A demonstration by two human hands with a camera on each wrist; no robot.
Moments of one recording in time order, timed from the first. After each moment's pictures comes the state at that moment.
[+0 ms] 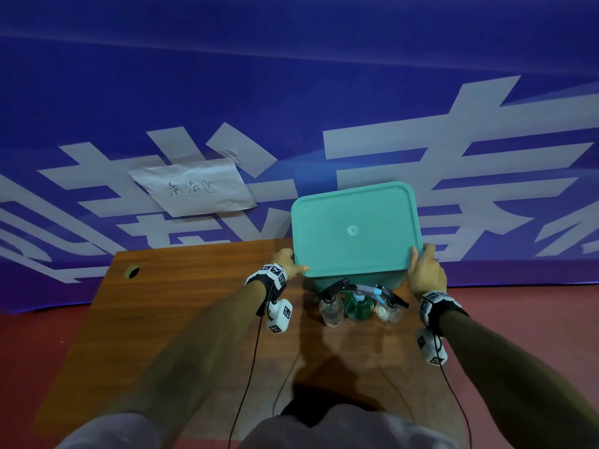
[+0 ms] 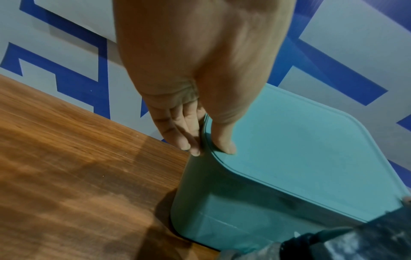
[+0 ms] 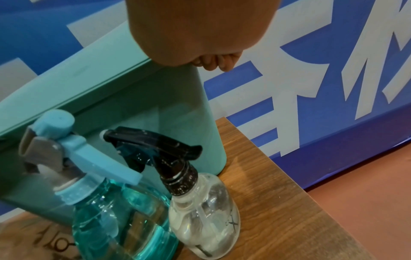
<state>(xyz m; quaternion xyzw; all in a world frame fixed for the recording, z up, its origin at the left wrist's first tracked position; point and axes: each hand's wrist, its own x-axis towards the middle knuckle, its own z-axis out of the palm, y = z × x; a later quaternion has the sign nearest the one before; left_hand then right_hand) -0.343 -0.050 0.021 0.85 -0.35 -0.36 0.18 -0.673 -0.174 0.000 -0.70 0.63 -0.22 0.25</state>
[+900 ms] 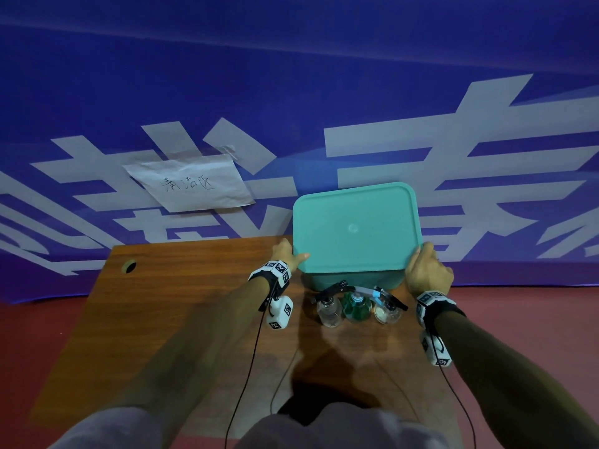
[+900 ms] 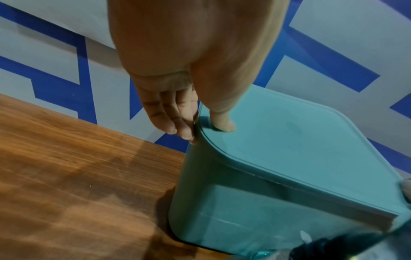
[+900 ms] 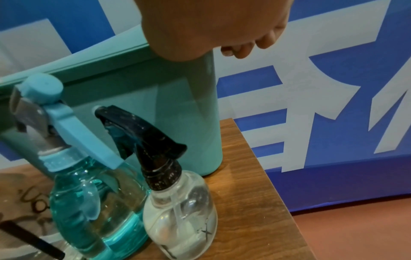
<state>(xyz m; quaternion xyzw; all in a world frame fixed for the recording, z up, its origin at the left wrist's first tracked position) -0.344 -0.067 0.021 0.88 -0.32 -0.30 0.18 -0.667 -0.185 -0.012 -0.75 0.63 -0.22 0.02</state>
